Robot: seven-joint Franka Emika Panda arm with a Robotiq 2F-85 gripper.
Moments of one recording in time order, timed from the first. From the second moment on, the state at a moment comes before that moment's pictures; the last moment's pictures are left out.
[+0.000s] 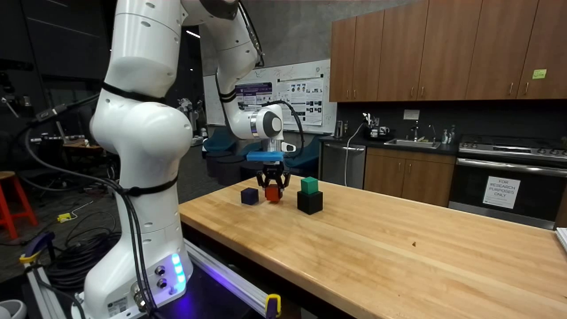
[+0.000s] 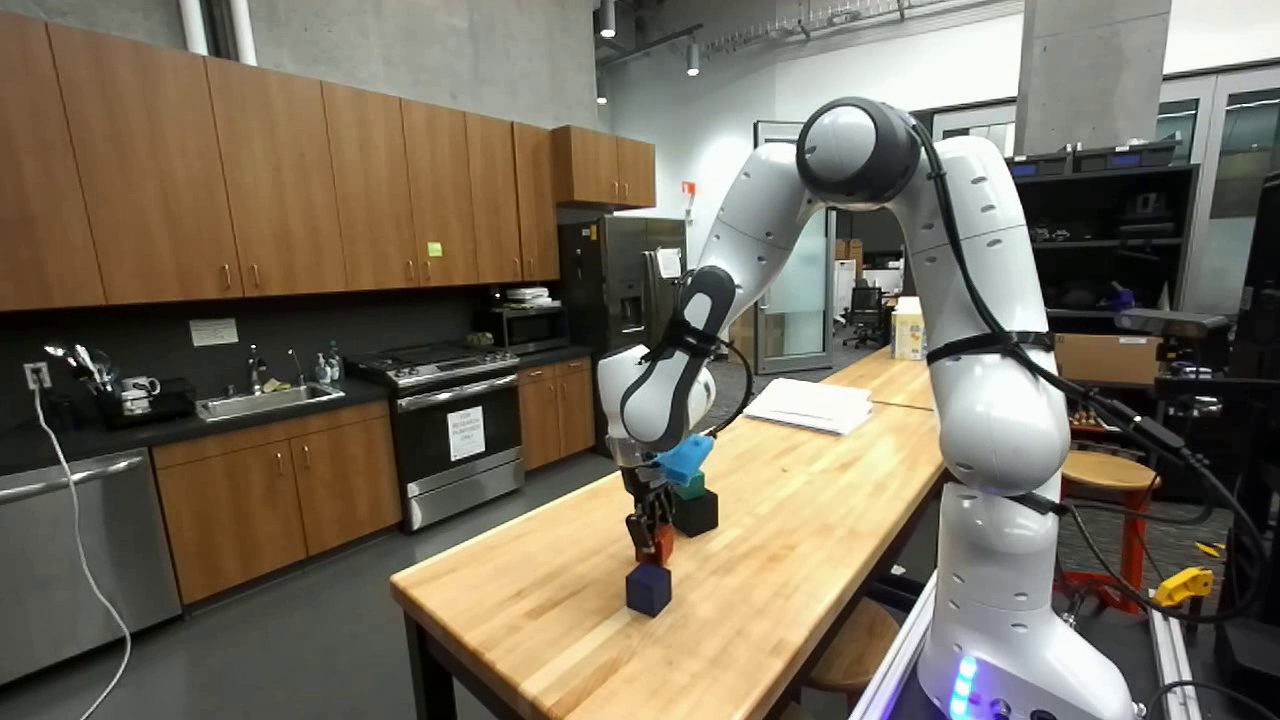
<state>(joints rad) 0.06 0.24 0.05 -2.41 -0.19 2.53 -0.03</state>
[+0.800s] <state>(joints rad) 0.06 0.15 0.07 -2.39 -0.16 2.52 -0.03</state>
